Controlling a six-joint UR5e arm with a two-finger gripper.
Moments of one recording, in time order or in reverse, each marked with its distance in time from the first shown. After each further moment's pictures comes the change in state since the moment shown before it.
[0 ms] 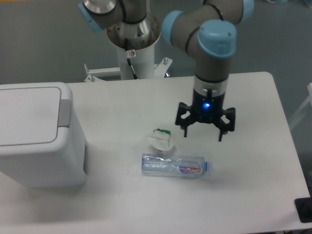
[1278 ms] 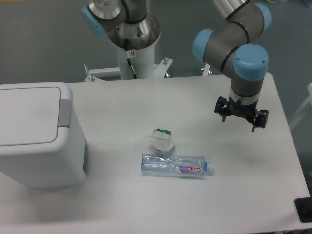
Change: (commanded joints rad) arm 0.204 -0.166 -0.046 -0.006 0.357 0.679
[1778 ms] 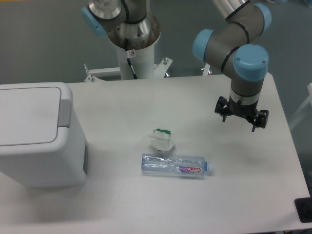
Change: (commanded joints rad) arm 0.006 -0.003 -0.002 -0.002 0.003 -0.002
